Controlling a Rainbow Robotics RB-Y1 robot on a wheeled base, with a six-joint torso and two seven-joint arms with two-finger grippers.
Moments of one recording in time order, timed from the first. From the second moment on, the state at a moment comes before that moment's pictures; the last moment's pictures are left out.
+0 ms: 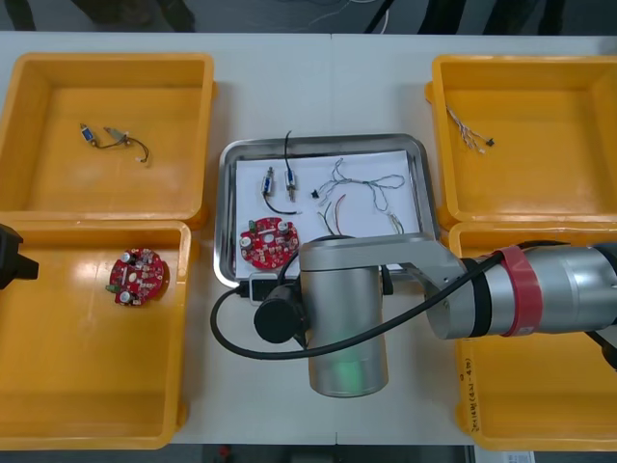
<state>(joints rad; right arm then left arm) -1.05 -0.50 1.34 -1.92 -0.39 1.57 1.51 -0.08 0.89 0.35 -2.31 1.03 1.91 -1.00</state>
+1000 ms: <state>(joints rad) -1.16 -0.50 1.35 -1.76 -0.39 1.44 1.51 -0.08 0.89 0.35 -2.31 1.03 1.91 -1.00</state>
